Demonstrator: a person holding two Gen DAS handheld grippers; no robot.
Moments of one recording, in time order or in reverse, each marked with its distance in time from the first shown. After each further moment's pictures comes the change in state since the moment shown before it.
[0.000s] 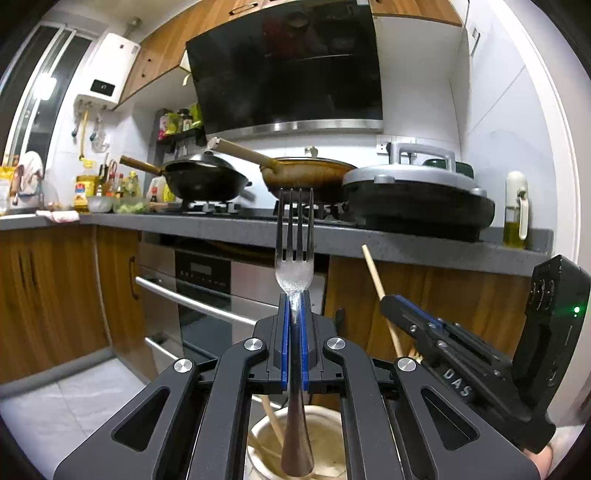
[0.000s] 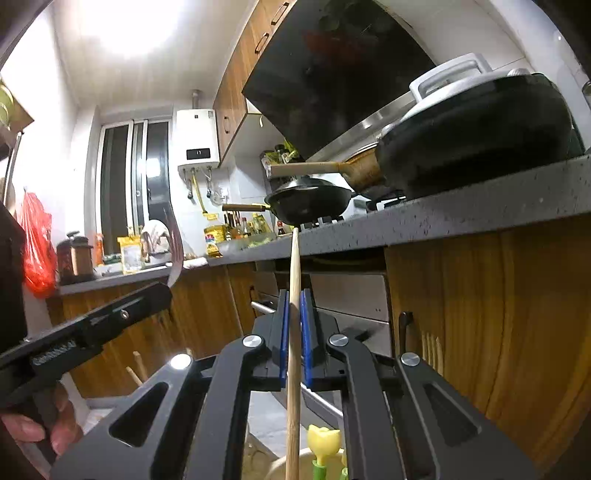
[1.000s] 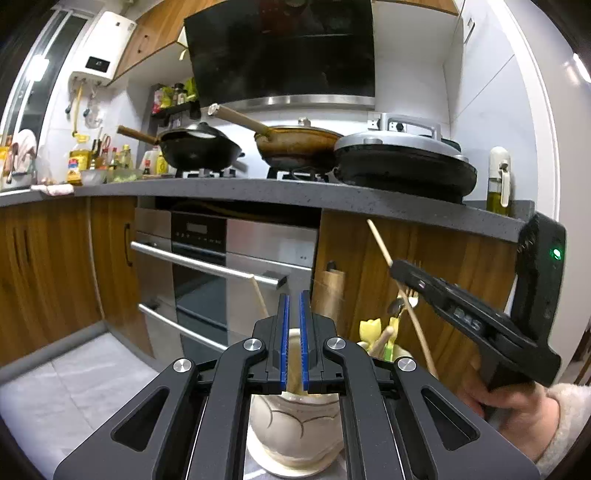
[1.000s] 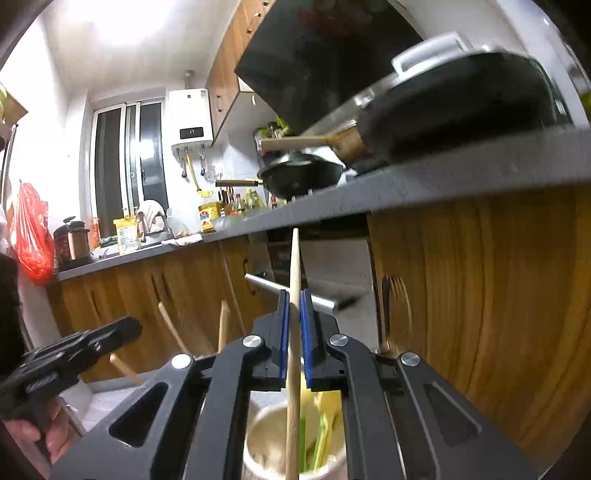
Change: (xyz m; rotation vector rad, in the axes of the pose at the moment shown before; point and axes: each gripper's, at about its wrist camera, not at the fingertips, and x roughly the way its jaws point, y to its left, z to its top) left arm -0.032 0.014 -0.041 -0.017 0.091 -0.058; right arm -0.018 -0.003 -0.009 0.000 0.084 -0.024
